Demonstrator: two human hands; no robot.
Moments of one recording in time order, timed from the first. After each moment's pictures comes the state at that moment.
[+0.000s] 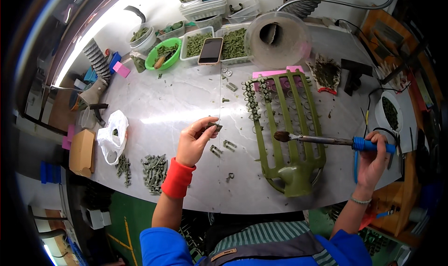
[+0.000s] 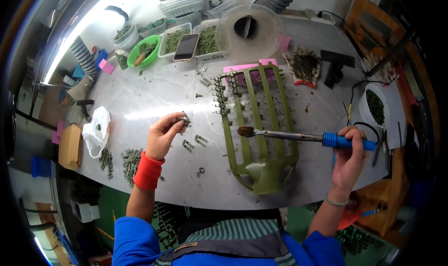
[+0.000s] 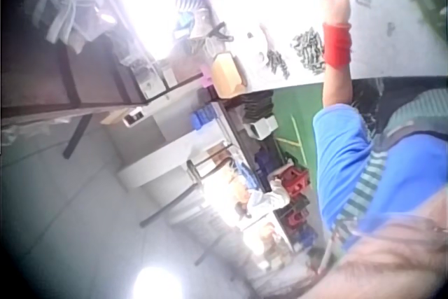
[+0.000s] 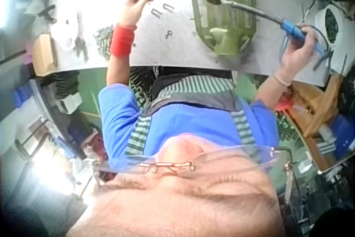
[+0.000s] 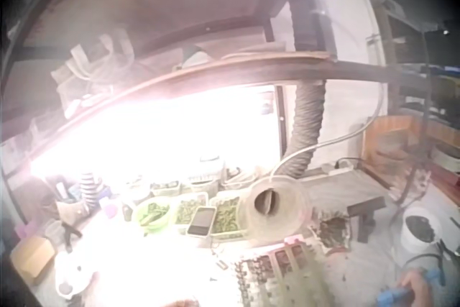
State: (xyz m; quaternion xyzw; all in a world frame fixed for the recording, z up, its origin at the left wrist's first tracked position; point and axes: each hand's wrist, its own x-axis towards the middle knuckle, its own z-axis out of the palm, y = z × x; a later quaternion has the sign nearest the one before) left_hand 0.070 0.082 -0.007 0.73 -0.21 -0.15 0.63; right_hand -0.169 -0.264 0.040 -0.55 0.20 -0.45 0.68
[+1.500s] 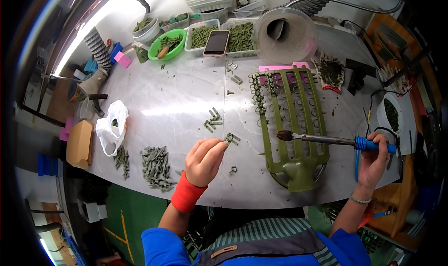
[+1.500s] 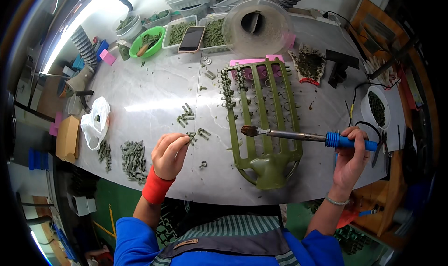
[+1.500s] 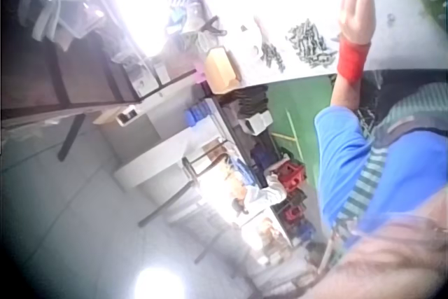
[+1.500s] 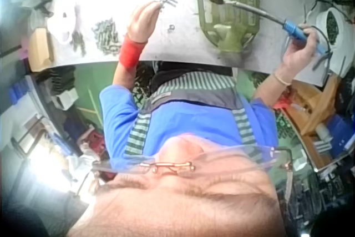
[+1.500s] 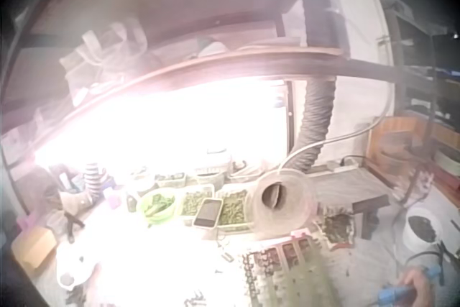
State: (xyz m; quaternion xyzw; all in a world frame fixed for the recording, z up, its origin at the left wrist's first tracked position) left_hand 0.011 0.093 0.005 0.78 -0.47 0.24 0.33; right_hand -0.170 -0.258 0.039 -0.56 0.19 -0.45 0.67
